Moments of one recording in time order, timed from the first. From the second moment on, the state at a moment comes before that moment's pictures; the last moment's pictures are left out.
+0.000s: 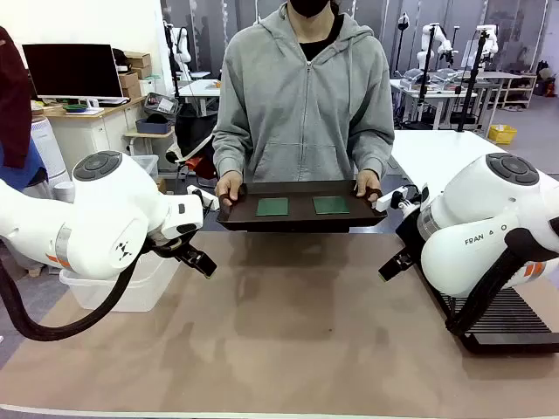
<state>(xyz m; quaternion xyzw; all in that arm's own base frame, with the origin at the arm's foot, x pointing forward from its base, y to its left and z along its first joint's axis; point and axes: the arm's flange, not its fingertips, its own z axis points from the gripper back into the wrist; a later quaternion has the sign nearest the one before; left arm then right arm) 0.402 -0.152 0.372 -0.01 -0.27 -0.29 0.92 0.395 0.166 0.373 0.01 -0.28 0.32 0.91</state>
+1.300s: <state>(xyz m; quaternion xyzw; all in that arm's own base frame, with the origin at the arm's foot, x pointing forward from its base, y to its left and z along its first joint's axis) 0.396 -0.163 0.376 -0.04 -0.23 -0.33 0.92 0.387 0.179 0.376 0.03 -0.27 0.32 0.91</state>
